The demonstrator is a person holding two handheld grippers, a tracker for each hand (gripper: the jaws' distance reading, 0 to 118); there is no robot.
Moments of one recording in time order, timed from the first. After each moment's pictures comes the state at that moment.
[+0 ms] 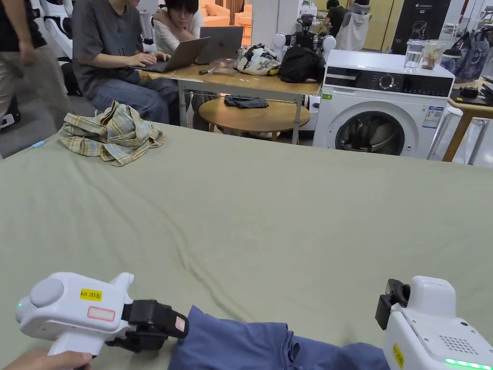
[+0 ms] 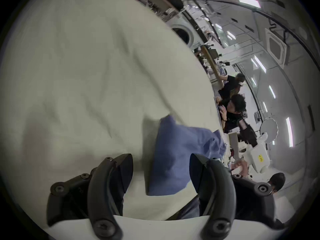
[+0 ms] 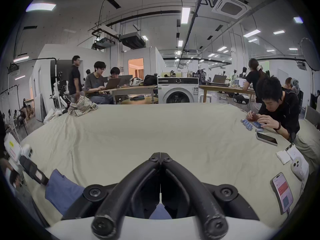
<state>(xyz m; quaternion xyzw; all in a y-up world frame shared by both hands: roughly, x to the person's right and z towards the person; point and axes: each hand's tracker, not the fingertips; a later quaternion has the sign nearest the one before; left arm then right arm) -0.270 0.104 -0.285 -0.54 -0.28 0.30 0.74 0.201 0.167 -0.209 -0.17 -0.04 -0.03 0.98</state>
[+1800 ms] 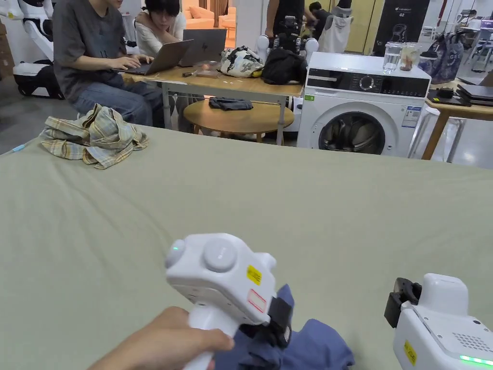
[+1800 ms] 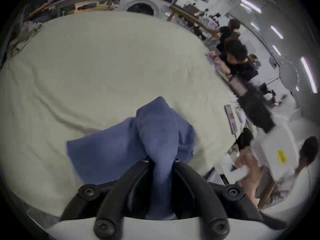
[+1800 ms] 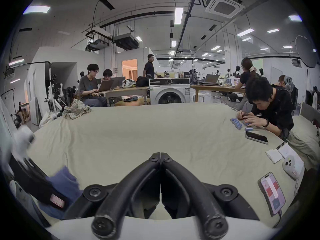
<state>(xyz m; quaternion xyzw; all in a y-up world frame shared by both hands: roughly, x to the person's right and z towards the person) -0.014 0.204 -0.283 -0.58 -0.32 0.05 0.75 0.236 0.178 -0.188 -0.16 -0.06 -0.04 0.98</state>
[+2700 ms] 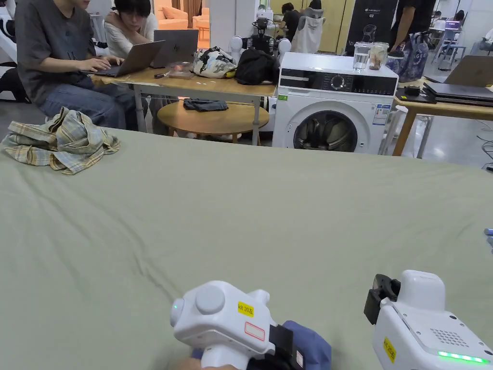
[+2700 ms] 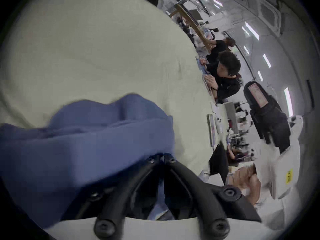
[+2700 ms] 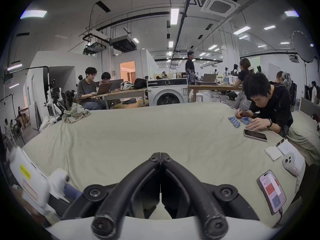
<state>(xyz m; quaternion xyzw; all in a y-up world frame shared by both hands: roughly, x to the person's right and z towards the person) 0.015 0.107 -0.291 -0.59 -0.38 0.22 0.68 0.245 0.180 -0.182 -0.16 -0.07 -0.06 0.98</state>
